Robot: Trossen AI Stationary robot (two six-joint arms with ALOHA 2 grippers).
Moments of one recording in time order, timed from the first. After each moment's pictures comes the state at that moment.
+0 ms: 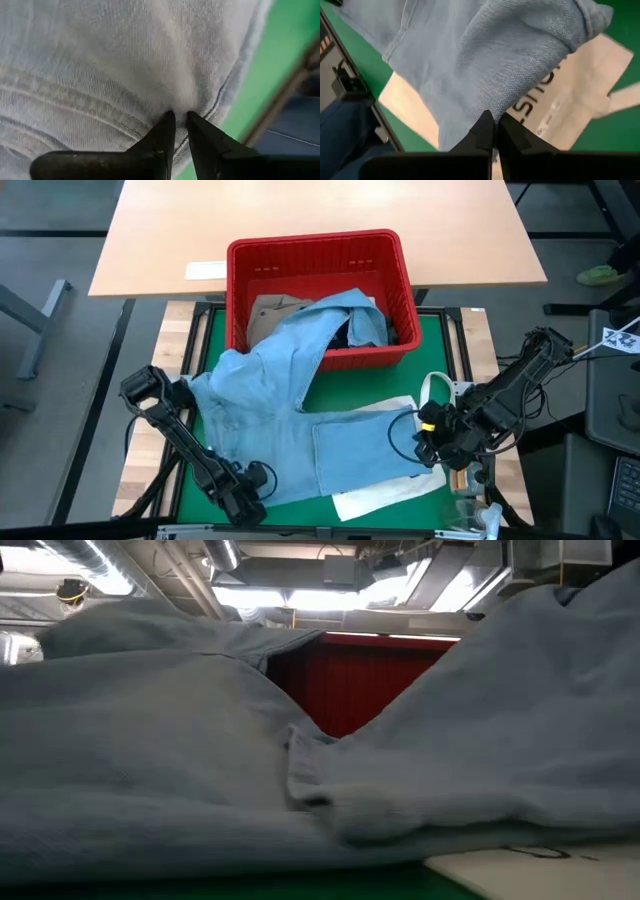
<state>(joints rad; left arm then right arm) -0.87 1.84 1.09 -0.46 -0.10 -1.54 0.80 1.19 1.09 -1.12 0.31 1.46</state>
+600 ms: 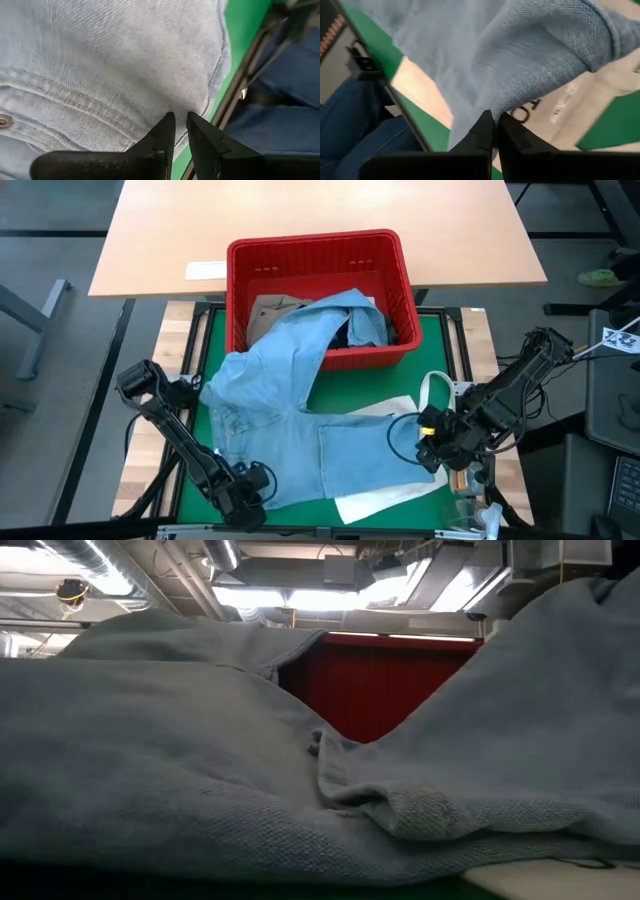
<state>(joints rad) -0.87 1.77 1.09 -0.42 -0.21 -1.44 0.80 1.19 1.09 -1.05 0.22 1.46</state>
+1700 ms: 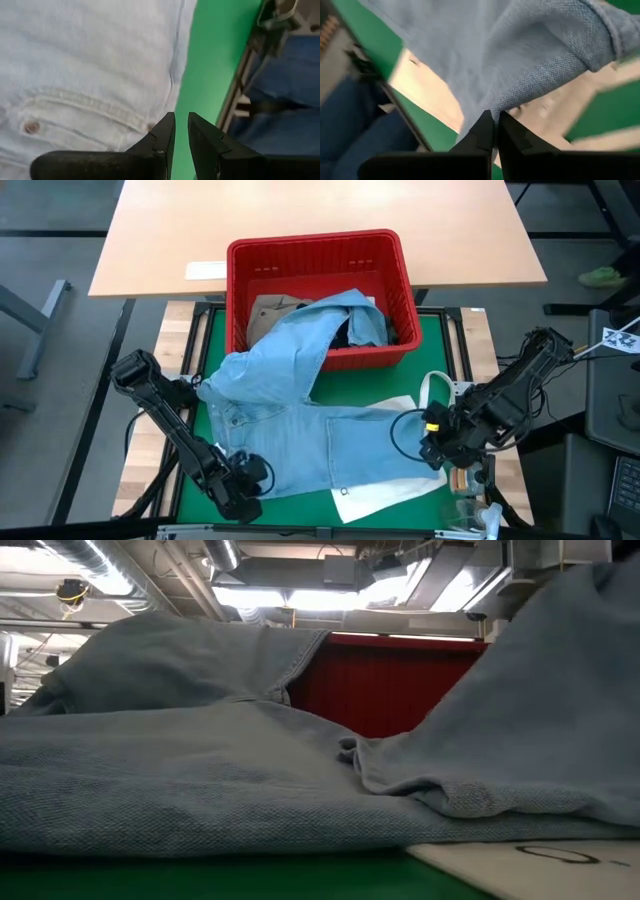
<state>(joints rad) -0.85 1.67 1.10 -0.52 -0.28 -1.32 0.80 1.19 1.17 -1.15 0.25 1.47</state>
